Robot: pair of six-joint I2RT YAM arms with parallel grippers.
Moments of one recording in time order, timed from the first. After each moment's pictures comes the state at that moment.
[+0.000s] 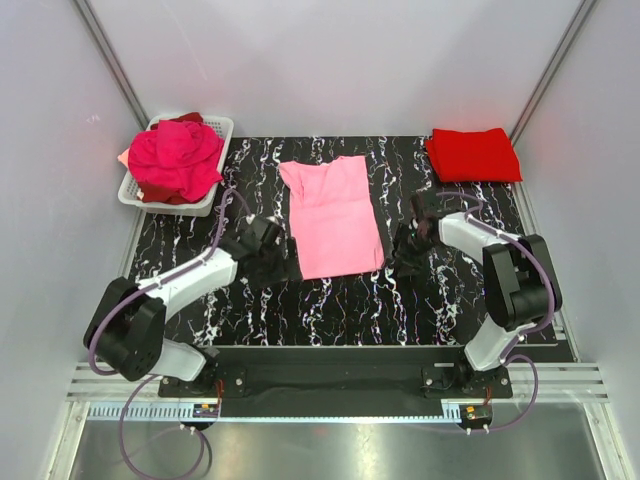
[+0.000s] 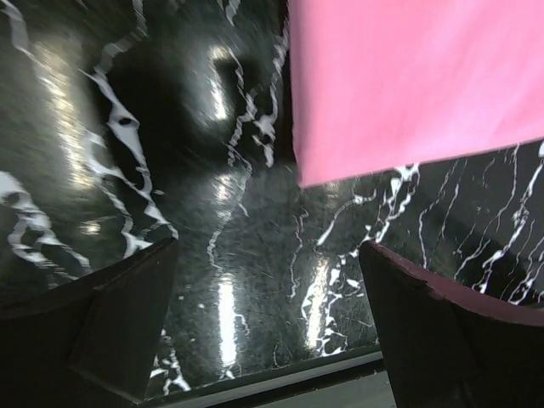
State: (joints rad) left arm -0.53 1.41 0.85 -0.53 0.04 -0.68; right arm 0.27 1.70 1.05 -0.61 -0.28 0.61
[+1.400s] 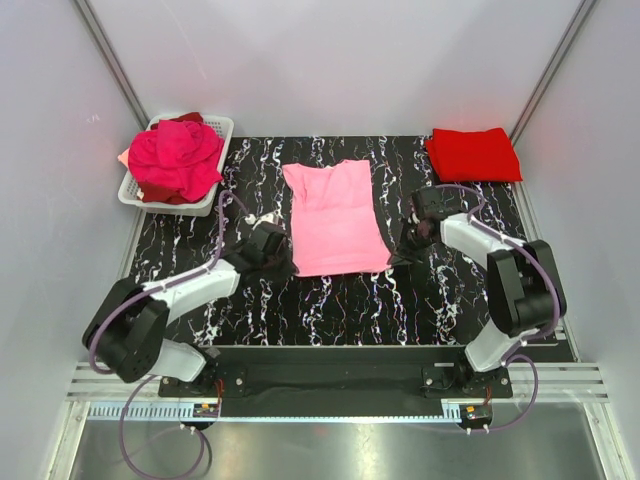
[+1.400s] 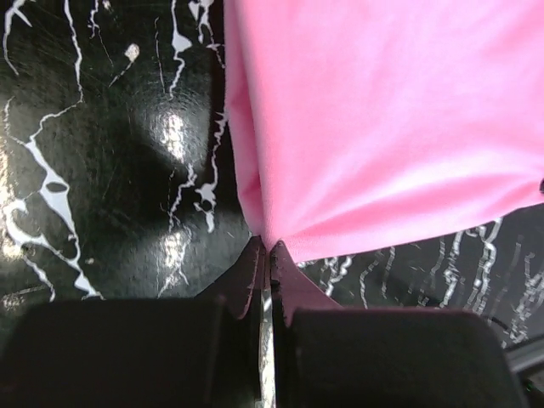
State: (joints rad) left arm -0.60 1.41 0.70 -0.17 -0.05 -0.84; right arm 0.27 1.68 1.02 -0.53 -0.25 0.58
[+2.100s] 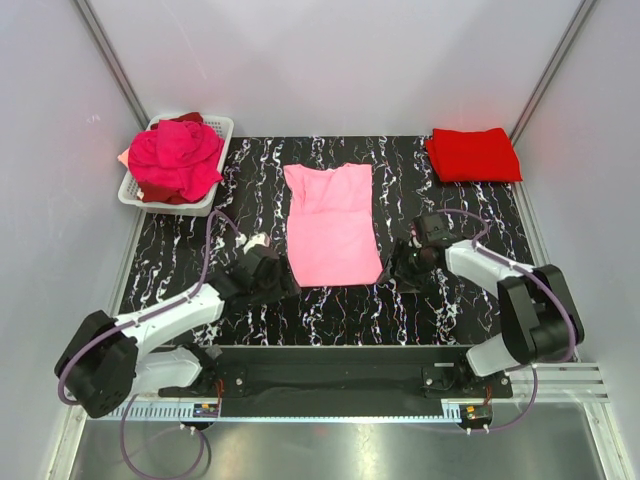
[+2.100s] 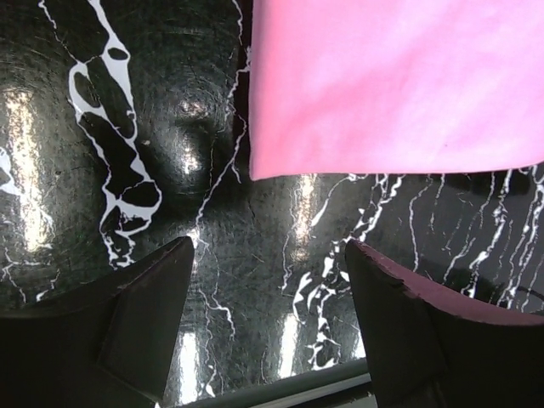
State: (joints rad) left arm -0.69 1.16 0.55 -0.31 -0.12 -0.88; right arm 0.32 1.48 0.77 -0.46 -0.33 0.66
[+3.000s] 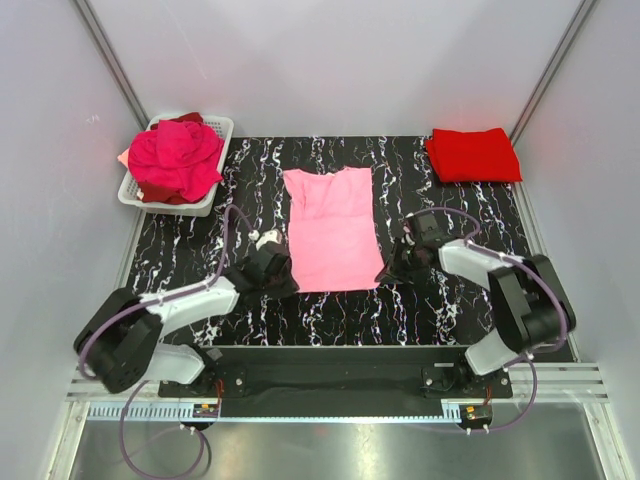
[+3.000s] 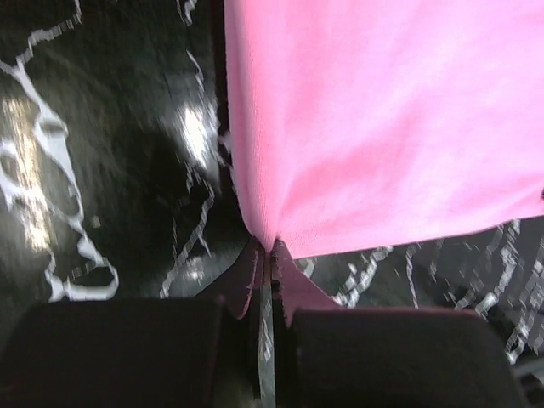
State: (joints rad) left arm -0.69 1.37 0.59 -0.12 -0.11 -0.86; right arm 0.34 1.62 0.80 -0.28 -0.39 0.70
